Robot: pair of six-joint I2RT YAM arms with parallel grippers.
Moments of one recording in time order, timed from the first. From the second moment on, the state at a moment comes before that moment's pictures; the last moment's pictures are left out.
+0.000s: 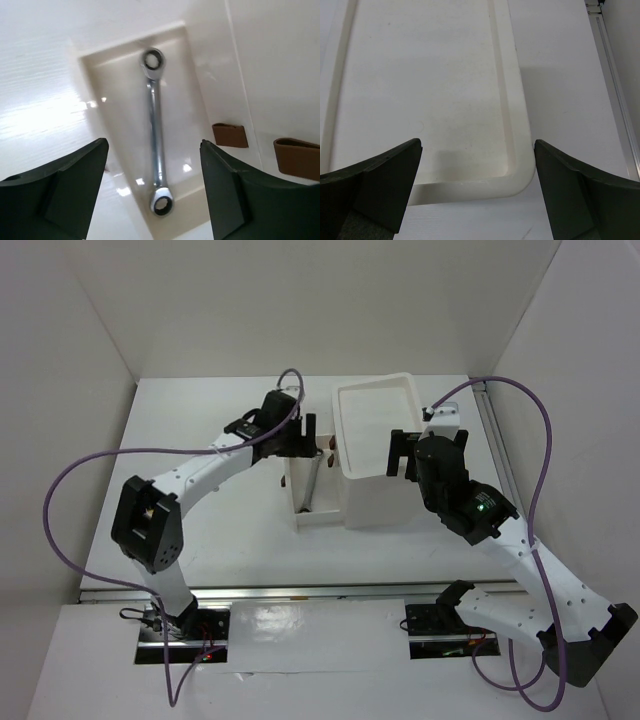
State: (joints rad) left arm -0.53 1.78 1.45 -0.44 0.00 -0.38; right arm 0.66 0.94 1.07 -0.55 0.65 0.27
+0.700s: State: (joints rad) left arm 0.00 1.93 1.37 -0.74 -0.31 -0.77; right arm 0.66 0.95 1.07 -0.55 0.65 0.27
